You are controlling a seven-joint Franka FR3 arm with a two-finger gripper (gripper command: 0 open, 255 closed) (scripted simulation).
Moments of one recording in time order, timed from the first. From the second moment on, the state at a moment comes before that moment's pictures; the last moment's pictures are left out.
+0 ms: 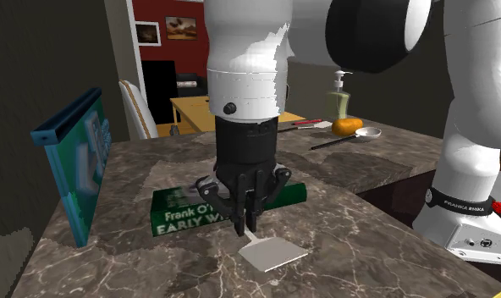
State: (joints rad) arm -0.16 0.32 1.03 -1.95 -0.38 2.08 1.83
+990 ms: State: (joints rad) arm -0.47 -0.07 1.04 -2.18 0.00 2.14 1.37
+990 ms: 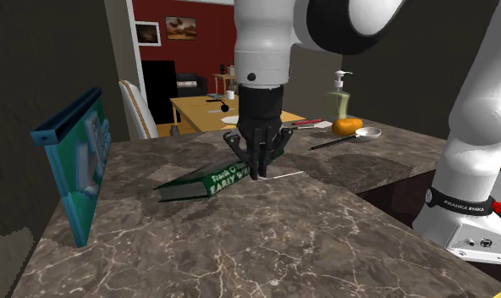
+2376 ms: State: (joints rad) arm -0.63 -0.21 0.65 -2.31 0.10 2.18 0.75
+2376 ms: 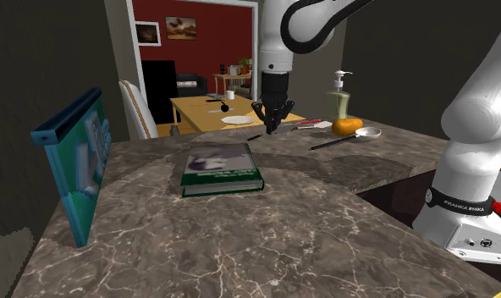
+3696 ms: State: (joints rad) arm -0.80 0.05 0.48 -2.12 -0.06 2.21 0.50
